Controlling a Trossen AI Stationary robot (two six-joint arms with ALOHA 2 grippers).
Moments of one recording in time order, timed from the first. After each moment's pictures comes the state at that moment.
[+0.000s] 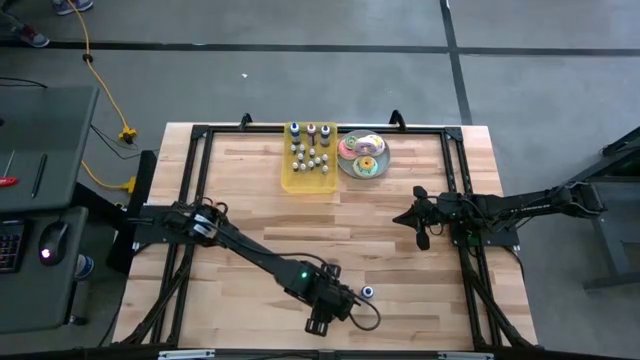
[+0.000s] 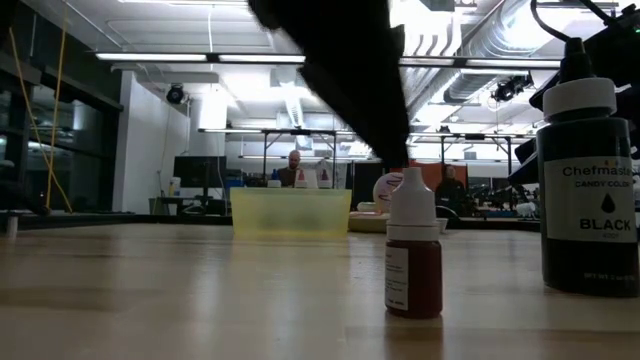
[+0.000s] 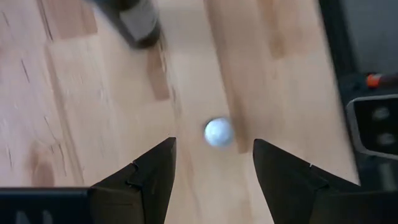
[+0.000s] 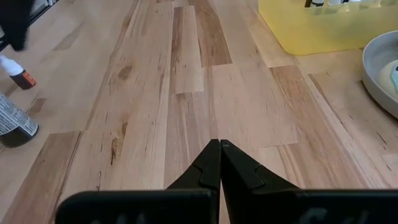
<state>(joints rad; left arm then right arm) -0.48 2.23 1.92 -0.80 -0.04 -0.24 0.00 0.50 0.01 0.04 0.02 0.13</state>
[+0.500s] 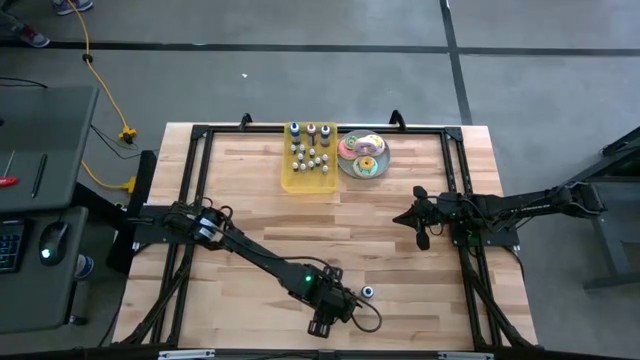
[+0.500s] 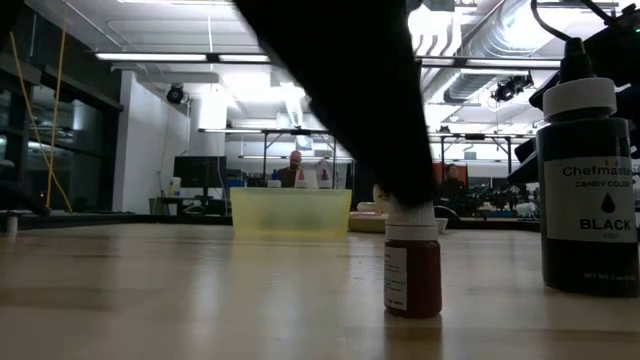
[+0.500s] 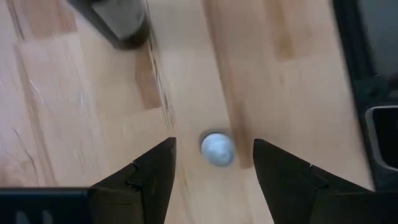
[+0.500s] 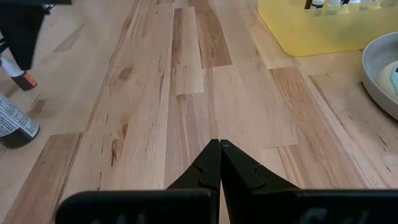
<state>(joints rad) -0.48 2.28 1.92 -0.75 -0.03 -0.24 0.00 0.50 0.01 0.05 0.02 0.13</state>
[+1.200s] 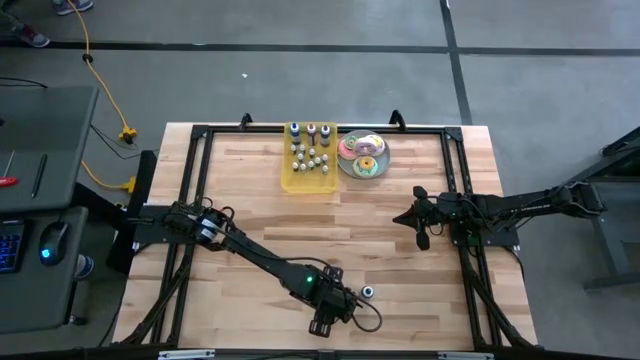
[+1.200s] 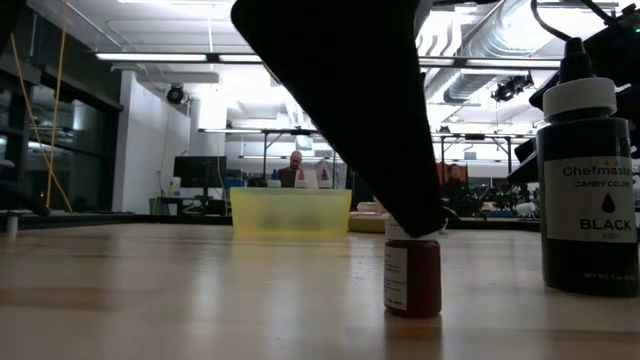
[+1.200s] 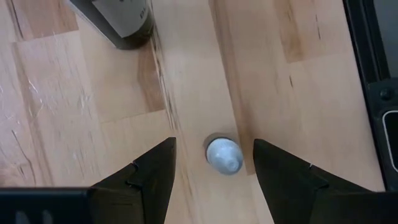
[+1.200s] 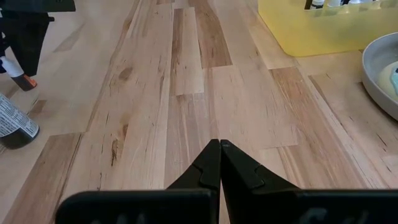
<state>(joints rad) -0.48 2.30 1.92 -0.74 -0.04 -0.24 0.00 0.50 0.01 0.05 0.02 0.13</state>
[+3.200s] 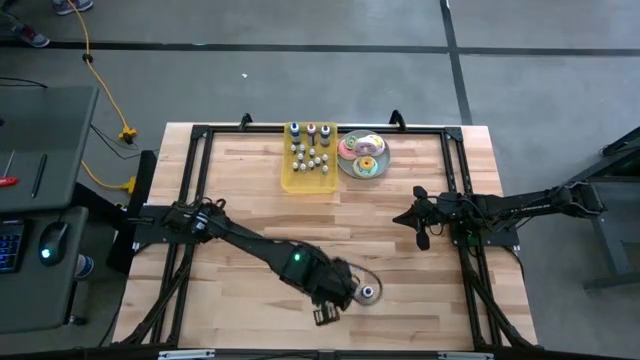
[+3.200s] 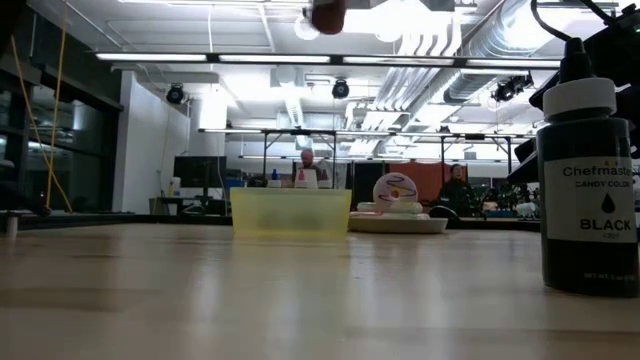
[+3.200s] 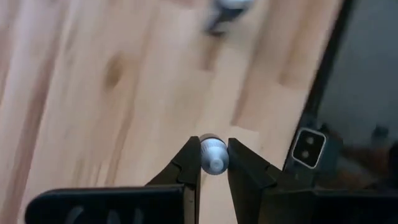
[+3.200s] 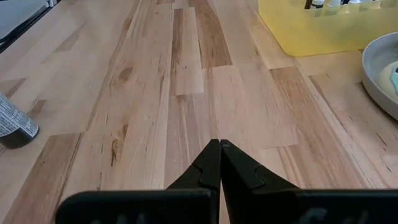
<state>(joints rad) -0.45 2.24 2.34 -1.33 -0.07 -0.73 0.00 0.50 0.01 0.05 0.02 0.13</state>
